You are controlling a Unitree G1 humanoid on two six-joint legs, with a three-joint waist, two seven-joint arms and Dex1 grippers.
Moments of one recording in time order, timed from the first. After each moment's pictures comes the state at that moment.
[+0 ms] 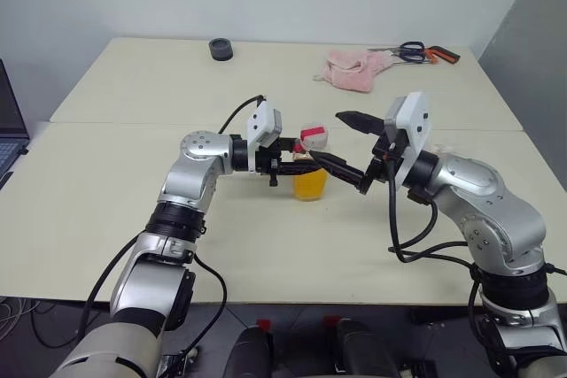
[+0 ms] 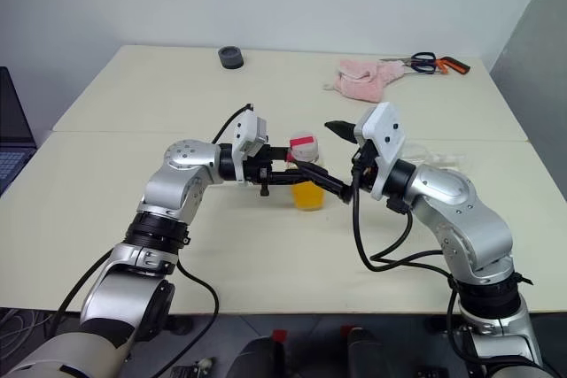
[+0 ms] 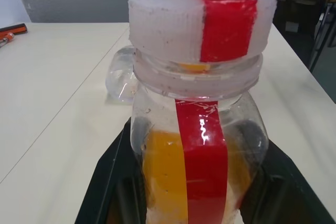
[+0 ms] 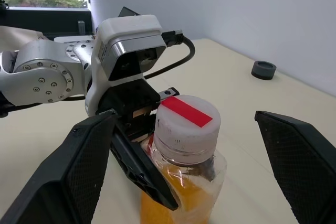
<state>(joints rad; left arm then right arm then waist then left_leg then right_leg) -0.83 0.39 -0.12 0.43 -0.27 0.17 -1.30 -0.53 -0.47 0.05 -0.48 0.51 0.67 0.61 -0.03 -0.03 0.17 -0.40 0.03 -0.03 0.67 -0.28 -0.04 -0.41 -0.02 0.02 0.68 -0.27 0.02</state>
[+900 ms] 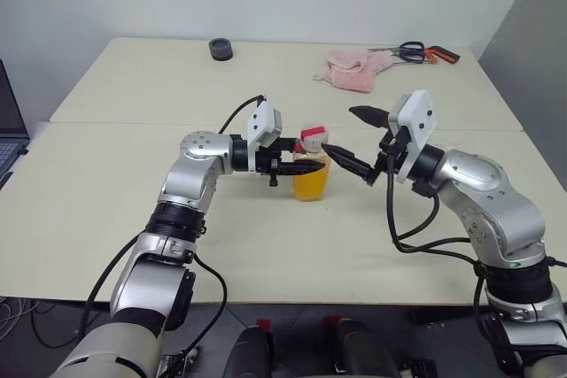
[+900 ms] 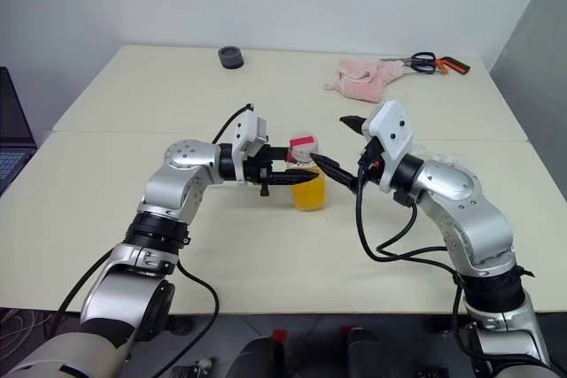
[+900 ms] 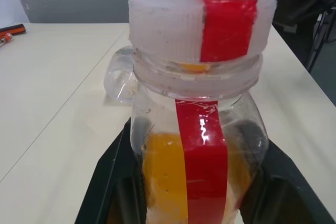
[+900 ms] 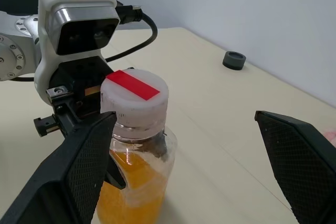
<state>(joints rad) -0.83 0.39 -0.12 0.43 -0.28 0.17 -1.30 -0.54 -0.50 0.06 -0.39 0.41 0.57 0.61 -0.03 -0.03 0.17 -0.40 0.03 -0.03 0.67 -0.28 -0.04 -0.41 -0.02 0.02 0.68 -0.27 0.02</state>
